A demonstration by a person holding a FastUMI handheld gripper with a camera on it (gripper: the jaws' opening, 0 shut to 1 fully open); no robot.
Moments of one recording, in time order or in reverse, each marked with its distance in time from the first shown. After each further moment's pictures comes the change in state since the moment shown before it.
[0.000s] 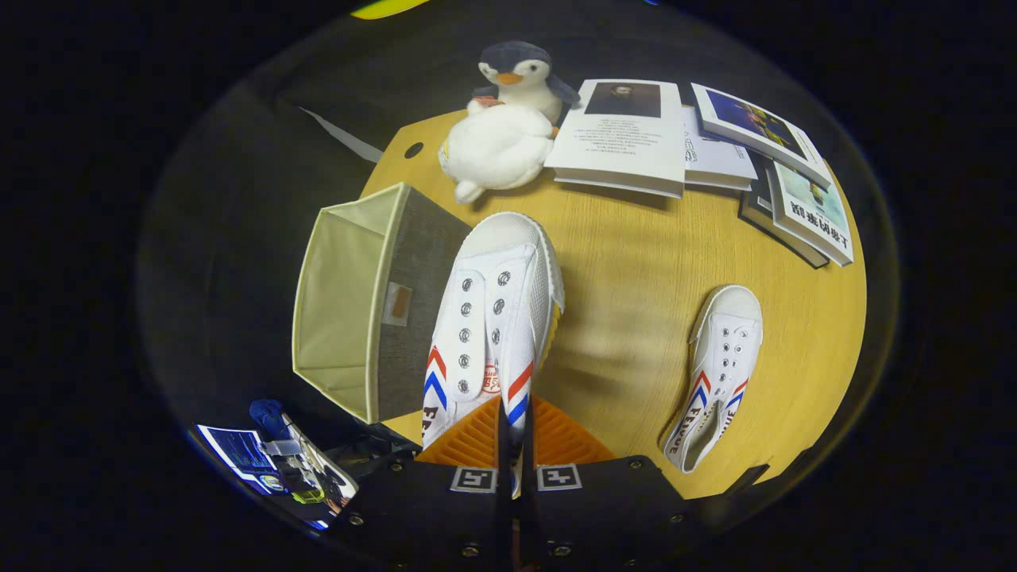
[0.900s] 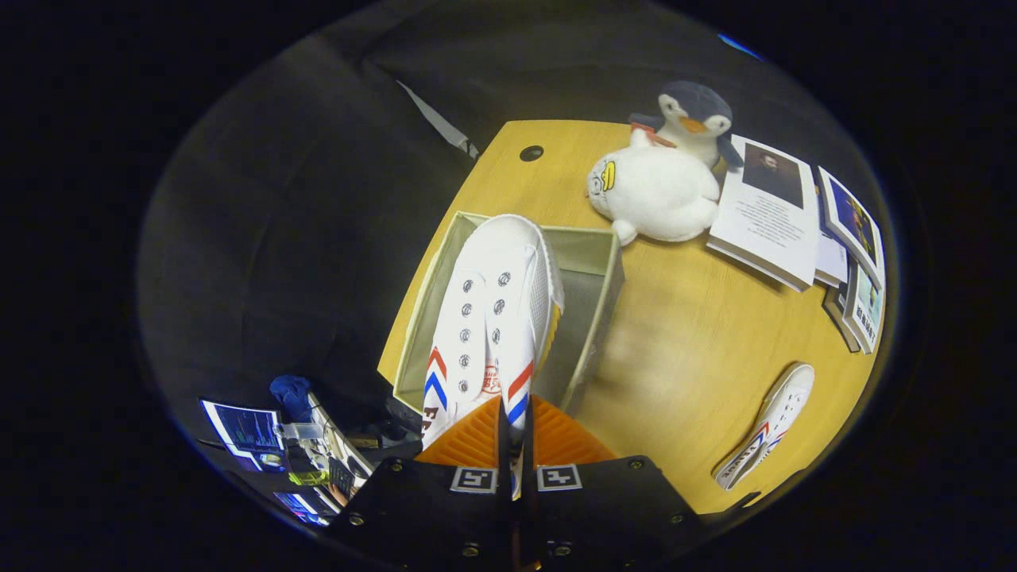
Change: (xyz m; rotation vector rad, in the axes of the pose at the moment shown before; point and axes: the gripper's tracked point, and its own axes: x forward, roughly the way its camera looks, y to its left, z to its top) arm 0.019 0.164 0.049 -0.186 0.037 0.106
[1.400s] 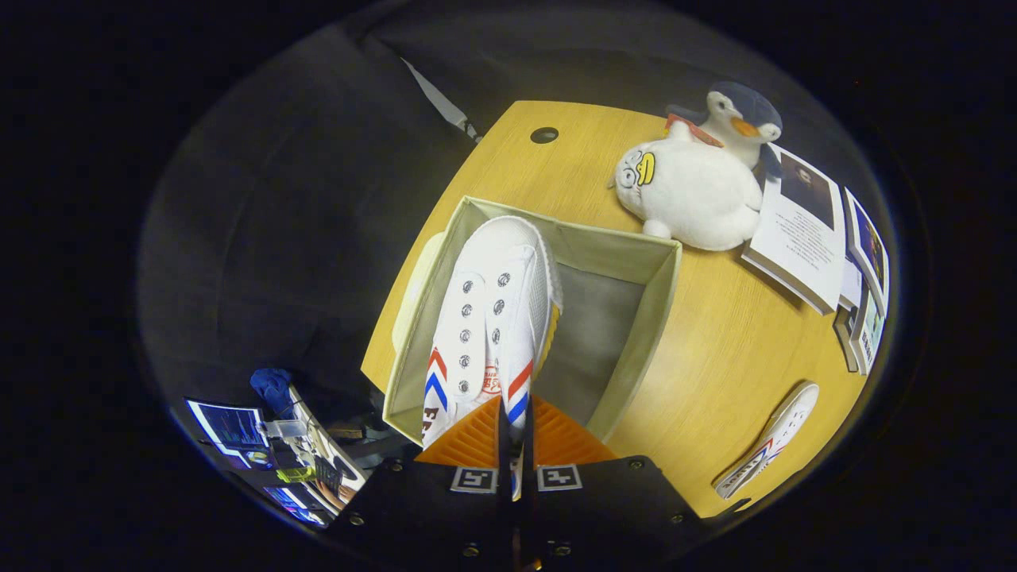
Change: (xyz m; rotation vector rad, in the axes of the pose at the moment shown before) arm 0.051 0.016 0.016 -0.039 0.066 -0.066
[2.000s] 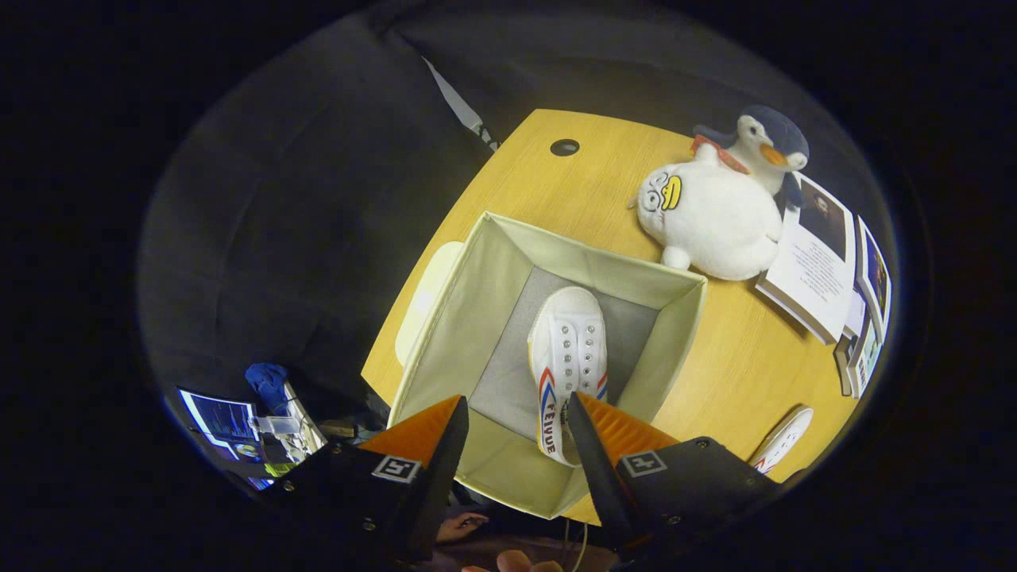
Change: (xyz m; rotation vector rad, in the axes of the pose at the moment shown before) arm -0.003 0.009 0.020 -0.066 -0.053 0.009
